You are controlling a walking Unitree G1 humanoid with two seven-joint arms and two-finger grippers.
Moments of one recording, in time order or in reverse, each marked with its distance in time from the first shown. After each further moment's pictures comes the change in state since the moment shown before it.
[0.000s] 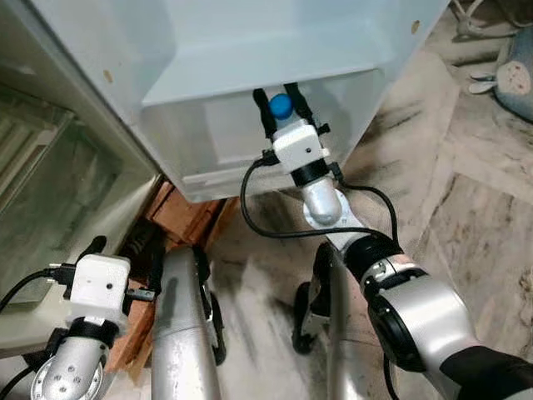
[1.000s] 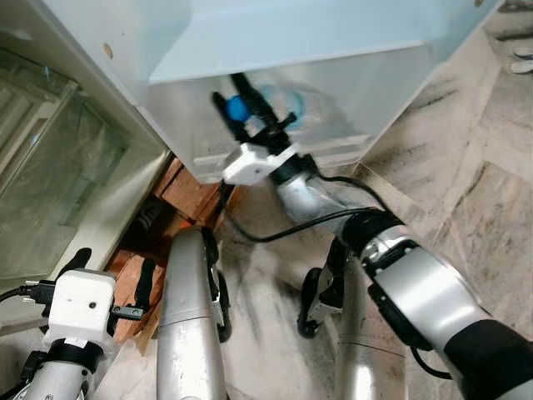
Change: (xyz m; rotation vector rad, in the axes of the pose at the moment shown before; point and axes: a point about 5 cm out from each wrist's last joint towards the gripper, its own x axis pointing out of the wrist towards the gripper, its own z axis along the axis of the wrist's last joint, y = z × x) left arm -0.027 0.004 0.008 0.012 0.045 0.011; right arm 0.014 -0.010 -0.010 -0.414 0.004 0.032
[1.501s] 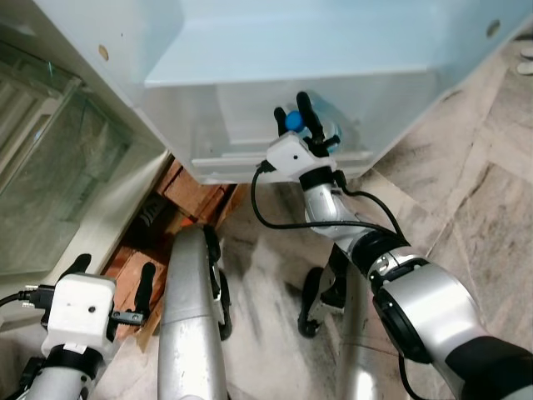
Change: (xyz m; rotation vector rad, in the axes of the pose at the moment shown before) left arm -0.001 -0.001 0.002 -0.003 0.007 -0.004; right arm -0.032 0.010 -0.030 0.133 0.319 -0.020
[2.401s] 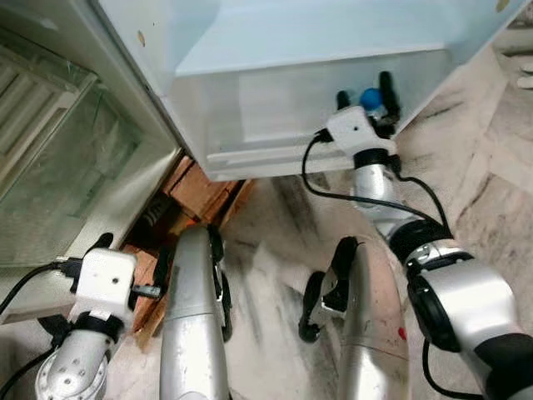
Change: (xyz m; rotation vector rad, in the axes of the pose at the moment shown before) left arm 0.044 -0.012 -0.001 -0.021 -0.079 -0.044; right arm 0.001 -0.079 -0.046 -0.102 0.200 -0.233
